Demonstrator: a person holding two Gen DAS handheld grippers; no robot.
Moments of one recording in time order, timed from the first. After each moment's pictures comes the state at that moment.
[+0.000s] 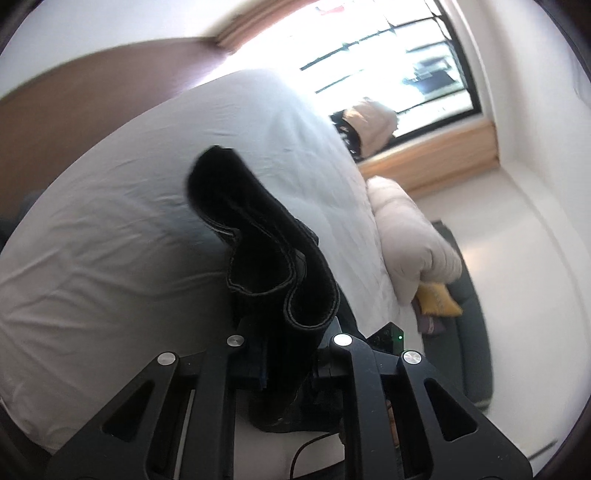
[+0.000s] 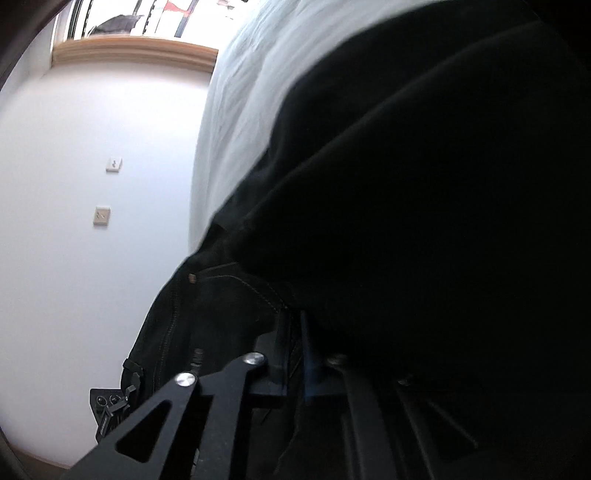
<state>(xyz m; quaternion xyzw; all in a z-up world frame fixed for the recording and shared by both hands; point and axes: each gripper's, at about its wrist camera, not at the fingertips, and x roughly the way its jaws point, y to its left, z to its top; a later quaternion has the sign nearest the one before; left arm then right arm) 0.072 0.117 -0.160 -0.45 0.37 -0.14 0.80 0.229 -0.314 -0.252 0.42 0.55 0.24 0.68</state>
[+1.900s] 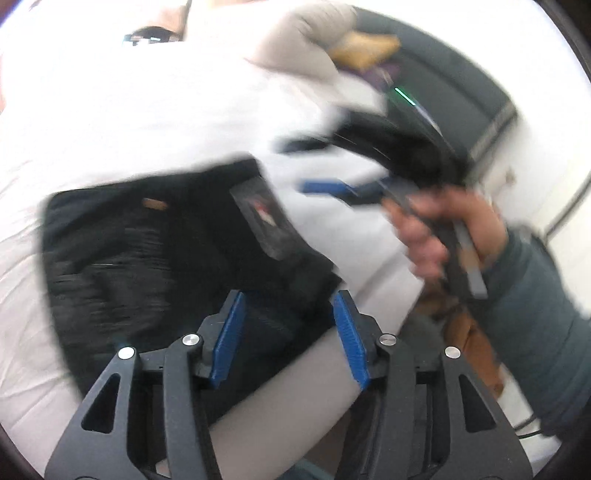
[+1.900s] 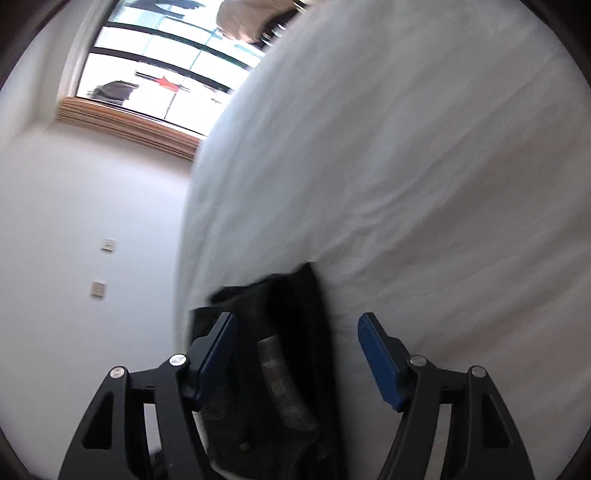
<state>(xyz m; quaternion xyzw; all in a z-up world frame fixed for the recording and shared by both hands) 0.056 -0.316 -0.102 -0.01 0.45 -0.39 0.81 0.159 -0.541 -0.190 0.42 0.44 0.14 0.78</state>
